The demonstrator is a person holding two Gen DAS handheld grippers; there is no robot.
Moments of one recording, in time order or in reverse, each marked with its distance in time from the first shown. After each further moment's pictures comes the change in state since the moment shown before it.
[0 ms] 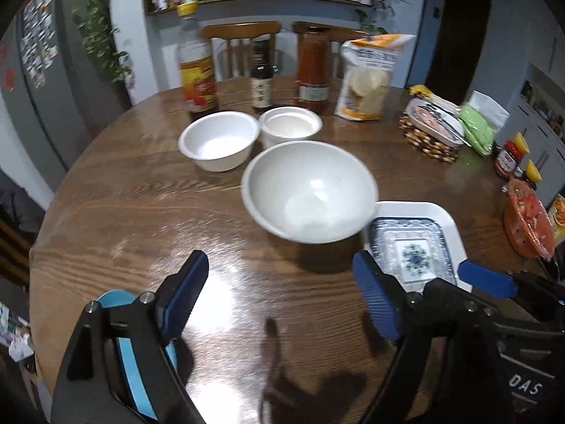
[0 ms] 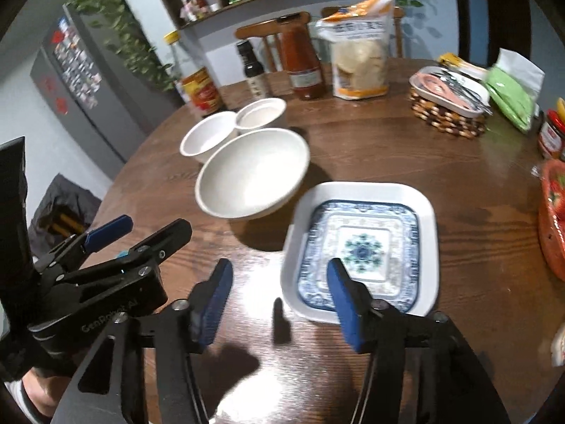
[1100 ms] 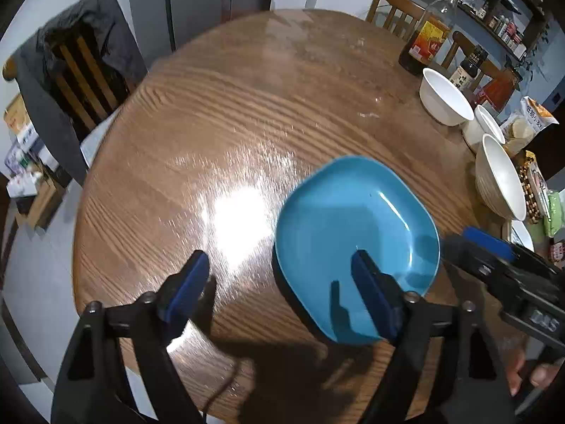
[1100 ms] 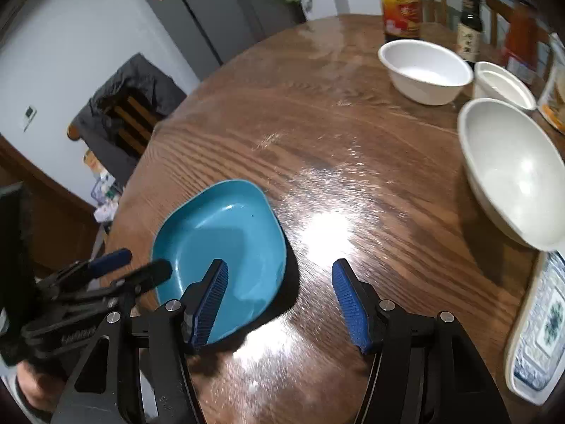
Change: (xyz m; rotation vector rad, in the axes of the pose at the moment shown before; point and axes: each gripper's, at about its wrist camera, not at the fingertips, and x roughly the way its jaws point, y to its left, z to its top) left arm -0.032 0.200 -0.114 -0.513 0.211 0.172; right arm 0.117 0.169 -0.018 -0.384 0.289 0.265
